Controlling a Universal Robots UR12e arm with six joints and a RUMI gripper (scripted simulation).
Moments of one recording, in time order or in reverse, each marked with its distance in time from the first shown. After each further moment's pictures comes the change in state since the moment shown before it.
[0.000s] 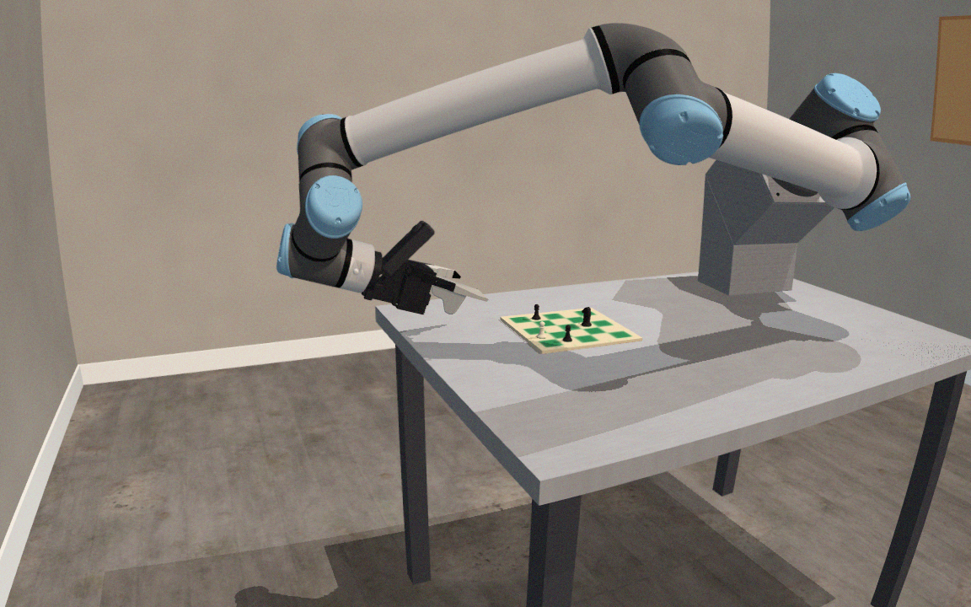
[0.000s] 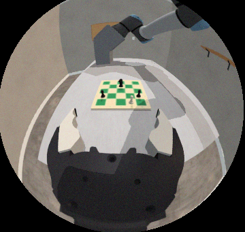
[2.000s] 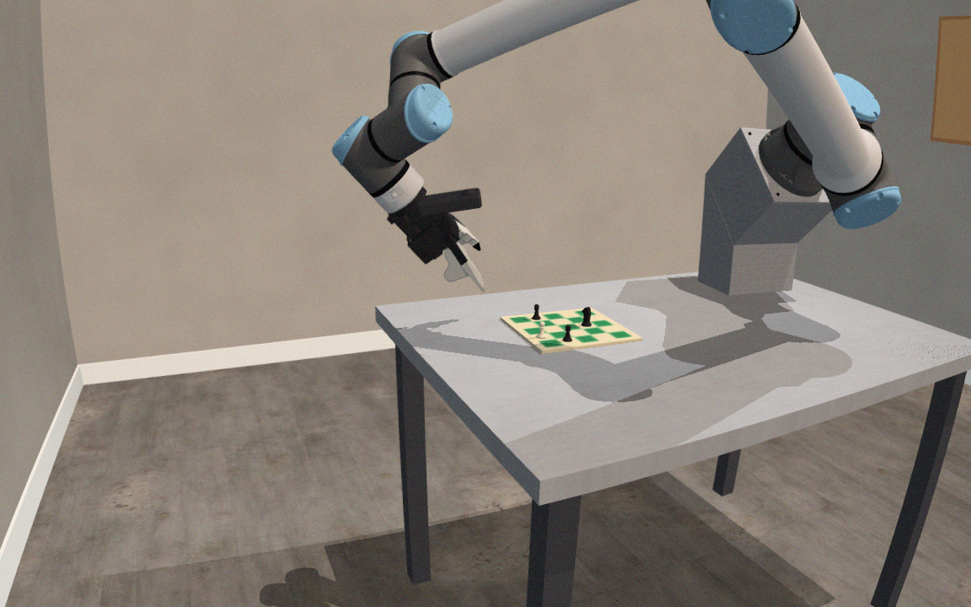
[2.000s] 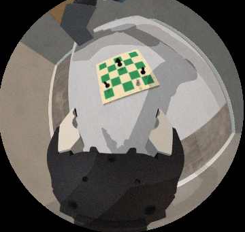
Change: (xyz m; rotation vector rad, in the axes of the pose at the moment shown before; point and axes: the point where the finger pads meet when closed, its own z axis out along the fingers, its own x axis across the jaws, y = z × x) arm -0.022 -0.034 0.017 -0.518 0.093 0.379
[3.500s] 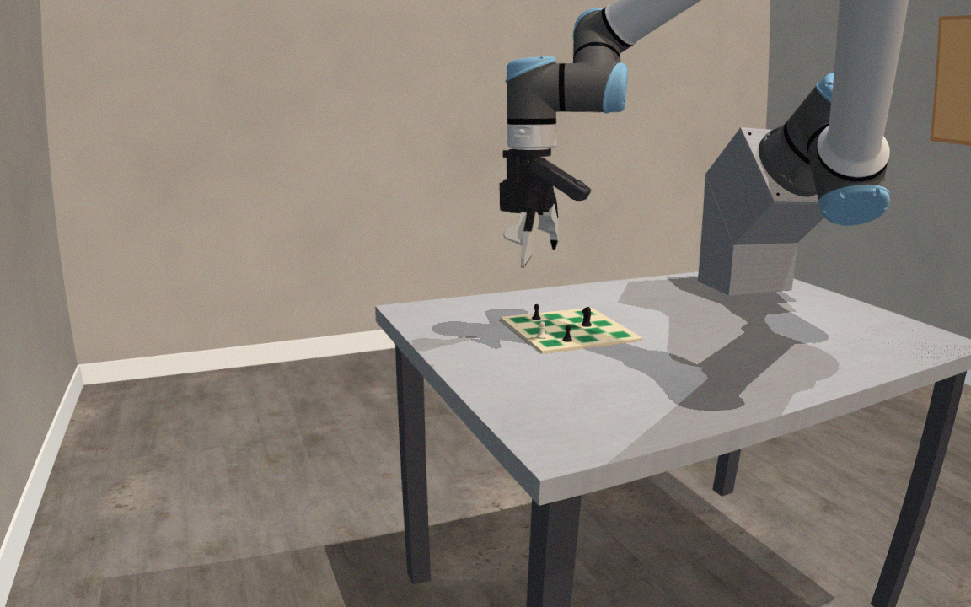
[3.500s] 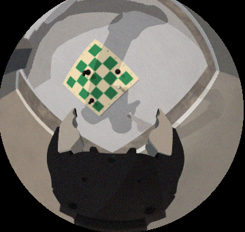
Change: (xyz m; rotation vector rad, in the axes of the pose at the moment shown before) arm 0.027 -0.105 0.037 -0.564 0.420 0.397
